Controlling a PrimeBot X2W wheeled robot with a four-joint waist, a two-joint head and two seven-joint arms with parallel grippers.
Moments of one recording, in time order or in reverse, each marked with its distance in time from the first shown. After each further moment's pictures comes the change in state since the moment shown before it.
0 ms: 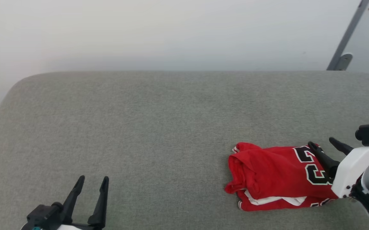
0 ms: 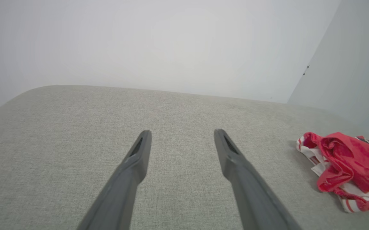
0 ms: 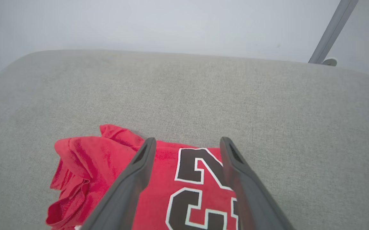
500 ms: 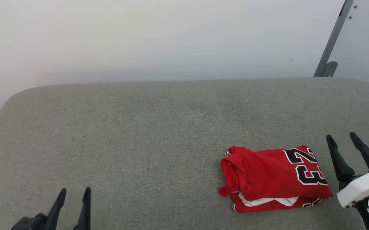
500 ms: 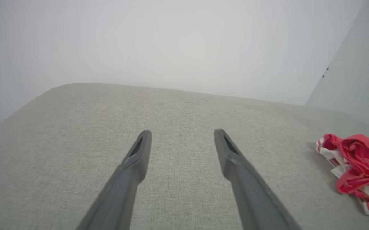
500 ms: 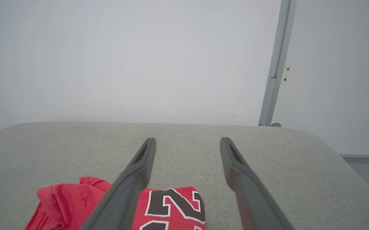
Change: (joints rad) left arm 0.056 -0.015 0.102 0.027 0.015 0.000 0.000; right arm 0.080 0.071 -0.077 0.112 -0.144 0.000 -0.567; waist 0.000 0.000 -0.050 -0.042
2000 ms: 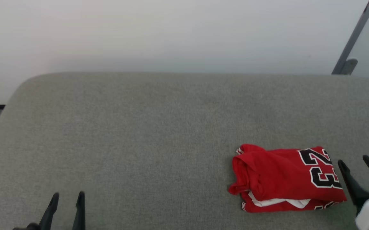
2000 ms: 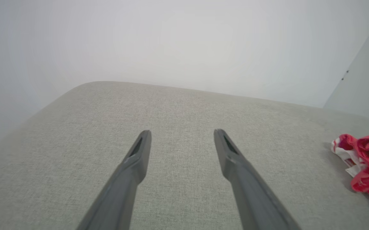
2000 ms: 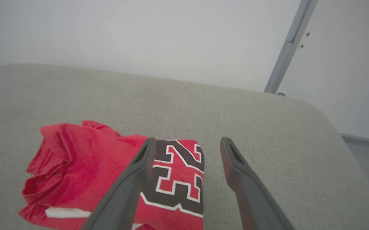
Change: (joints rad) left arm 0.090 -0.034 0.067 -0.114 0.044 0.000 0.000; right arm 0.264 0.006 -0.207 -0.321 -0.135 0.000 0.268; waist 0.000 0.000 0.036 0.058
